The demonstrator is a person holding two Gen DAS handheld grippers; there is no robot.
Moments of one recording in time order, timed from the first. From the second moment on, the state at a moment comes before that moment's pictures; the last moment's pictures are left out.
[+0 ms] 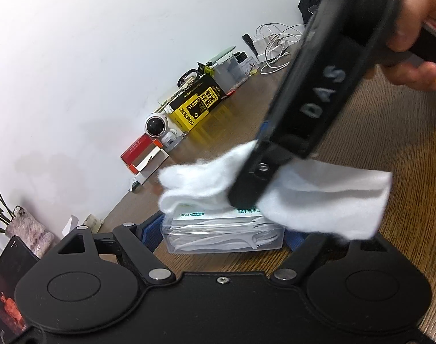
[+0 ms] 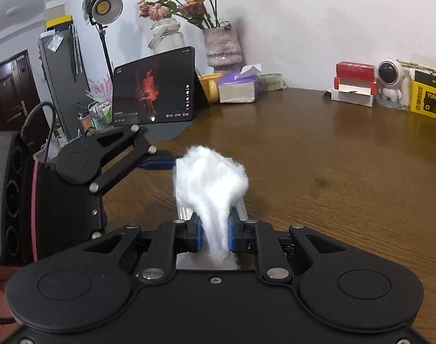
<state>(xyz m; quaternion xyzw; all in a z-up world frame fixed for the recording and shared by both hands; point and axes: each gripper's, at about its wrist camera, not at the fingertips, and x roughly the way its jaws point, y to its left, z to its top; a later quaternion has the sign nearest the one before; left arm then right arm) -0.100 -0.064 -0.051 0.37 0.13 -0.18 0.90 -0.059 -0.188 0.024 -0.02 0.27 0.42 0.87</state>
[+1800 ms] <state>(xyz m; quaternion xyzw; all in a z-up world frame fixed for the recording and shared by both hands) -0.104 -0.065 -0.059 0.37 0.13 -0.18 0.90 -0.070 -0.202 0.010 0.00 0.30 0.40 0.87</state>
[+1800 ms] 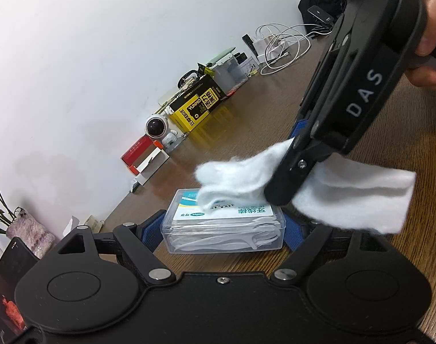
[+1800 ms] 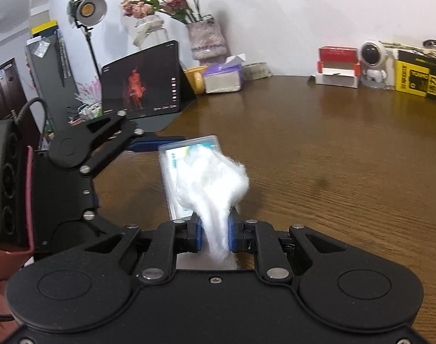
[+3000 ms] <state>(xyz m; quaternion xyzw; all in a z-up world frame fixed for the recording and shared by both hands) -0.098 -0.061 -0.036 0.38 0.13 -0.18 0.90 -0.071 -0.195 0.015 -0.01 0.29 0.42 0.86</state>
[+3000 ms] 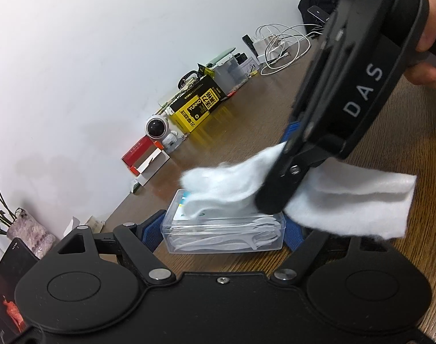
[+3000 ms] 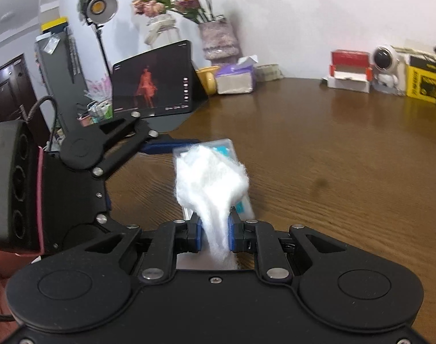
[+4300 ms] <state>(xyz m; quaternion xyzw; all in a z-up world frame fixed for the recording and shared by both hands) -0.103 -0.057 -0.022 0.38 0.13 -0.18 0.90 -0.066 -0.207 0.010 0.02 0.33 0.42 0.84</state>
